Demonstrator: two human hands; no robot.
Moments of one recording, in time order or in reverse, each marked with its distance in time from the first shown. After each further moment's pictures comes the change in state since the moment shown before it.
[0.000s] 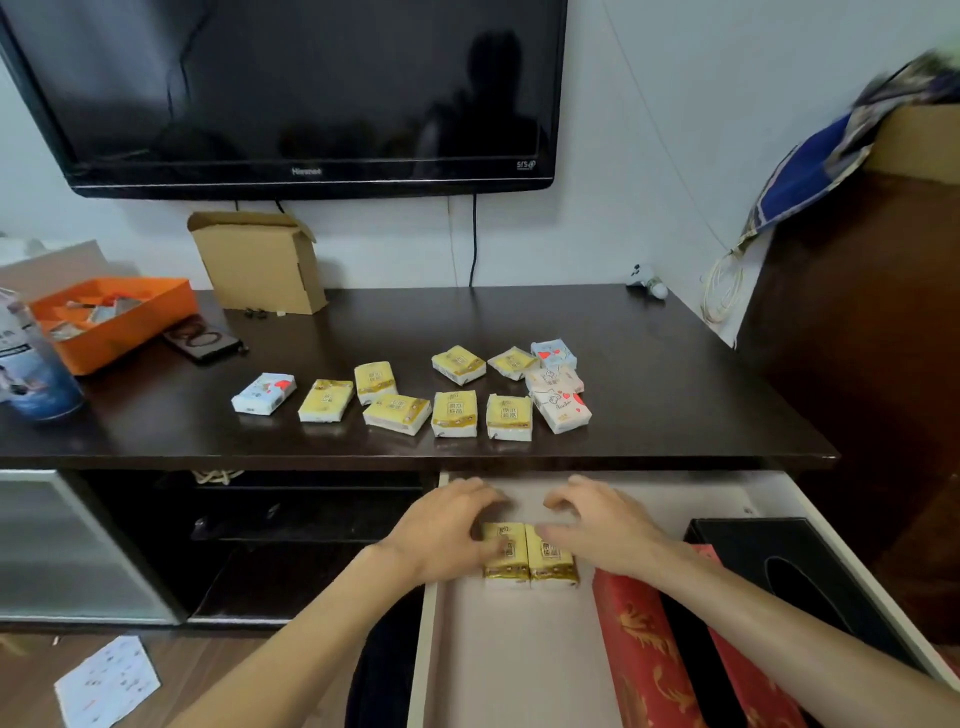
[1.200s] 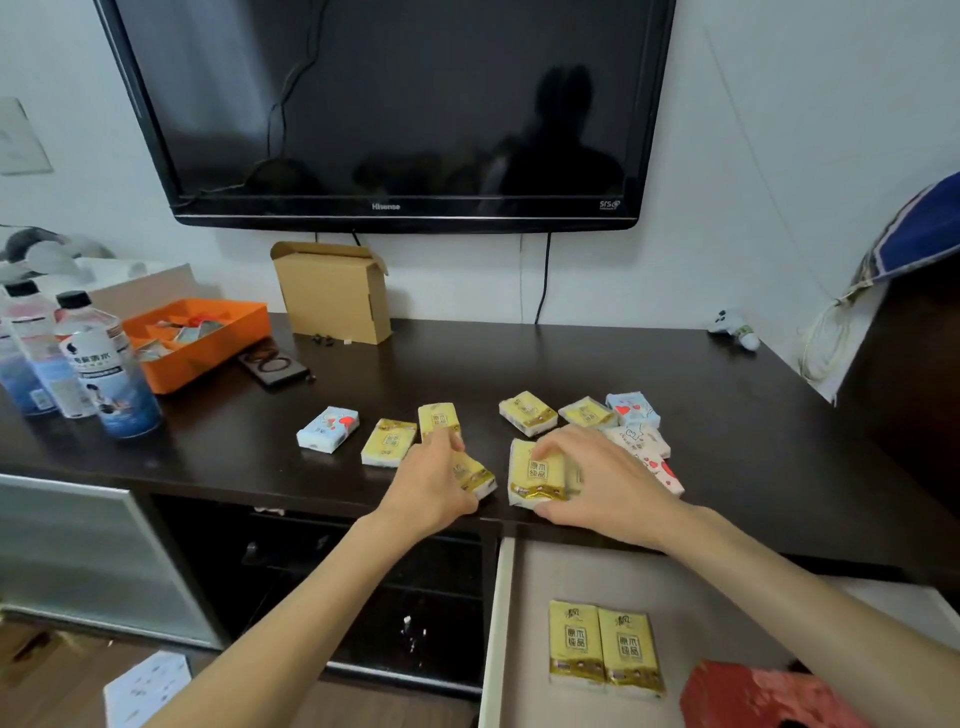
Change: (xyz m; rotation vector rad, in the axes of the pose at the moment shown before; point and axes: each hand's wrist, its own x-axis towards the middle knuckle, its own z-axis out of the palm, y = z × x) left_hand 0.032 -0.086 -0.085 -0.249 0.290 -0.516; right_hand 0.091 -0.076 -0.059 0.074 0.159 -0.421
